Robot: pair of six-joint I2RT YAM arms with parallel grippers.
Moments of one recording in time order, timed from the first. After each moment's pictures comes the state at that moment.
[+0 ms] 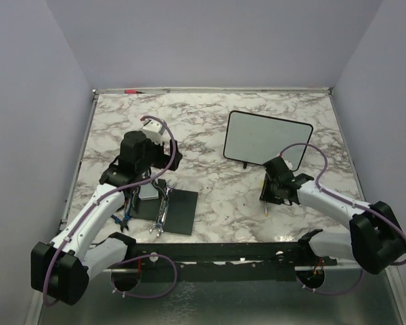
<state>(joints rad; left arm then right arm) -0.36 1.02 0.78 -0.20 0.14 -0.13 0.51 1.24 0.57 -0.47 0.14 0.73</state>
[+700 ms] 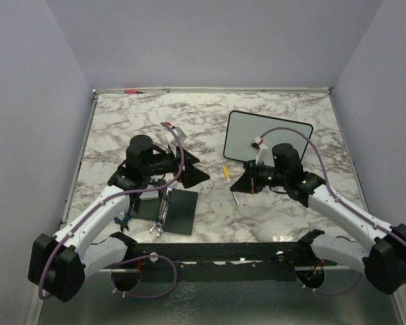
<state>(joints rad) -0.46 1.03 0.71 0.10 0.76 -0.26 0.54 1.03 0.62 -0.18 -0.54 0.49</state>
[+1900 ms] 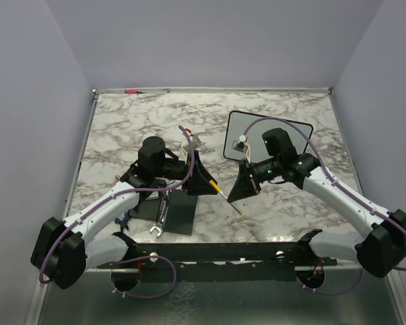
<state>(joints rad) -0.58 1.13 0.70 0.28 1.09 -0.48 0.58 1.21 0.95 -0.50 -1.12 0.17</state>
